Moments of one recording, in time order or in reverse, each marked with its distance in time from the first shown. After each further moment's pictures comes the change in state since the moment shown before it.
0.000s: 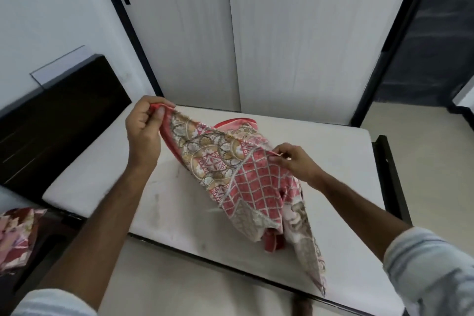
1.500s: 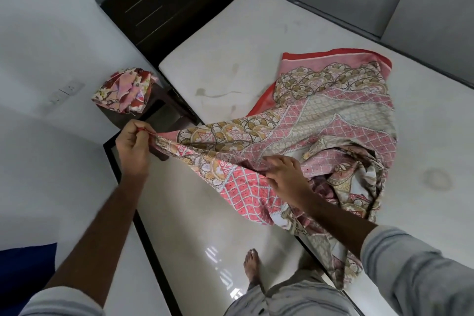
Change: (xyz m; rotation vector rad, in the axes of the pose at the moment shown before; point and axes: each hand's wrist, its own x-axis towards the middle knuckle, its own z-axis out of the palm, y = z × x) left_hand -0.167 -0.041 -0.105 0.545 0.550 -0.549; right_hand 0.049 0.117 0.205 -0.568 -0.528 -0.560
